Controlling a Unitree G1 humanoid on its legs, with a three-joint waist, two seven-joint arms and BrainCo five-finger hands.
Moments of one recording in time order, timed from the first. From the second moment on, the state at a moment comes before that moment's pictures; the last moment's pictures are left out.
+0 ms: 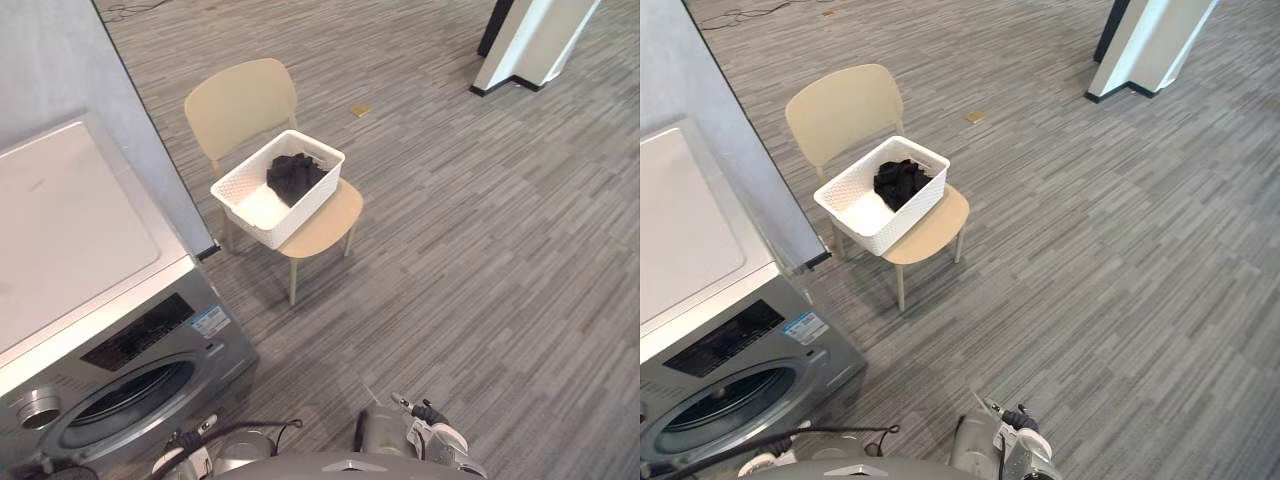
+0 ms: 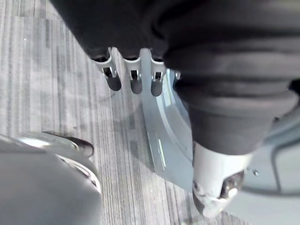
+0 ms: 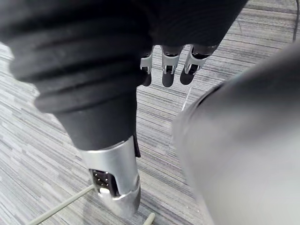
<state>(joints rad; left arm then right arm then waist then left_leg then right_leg) 0.07 0.04 0.34 1.04 -0.17 0.04 0.15 0.01 -0.05 -0.38 1.00 0.27 0.01 -0.07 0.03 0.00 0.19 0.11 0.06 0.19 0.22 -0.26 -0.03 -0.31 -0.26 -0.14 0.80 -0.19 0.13</state>
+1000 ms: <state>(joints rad) 0.08 0.06 0.35 1.10 -0.10 0.05 0.14 -0.02 -0.06 -0.67 1.09 0.35 0.03 -0.11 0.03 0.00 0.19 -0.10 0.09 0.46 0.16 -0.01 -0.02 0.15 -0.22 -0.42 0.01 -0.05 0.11</state>
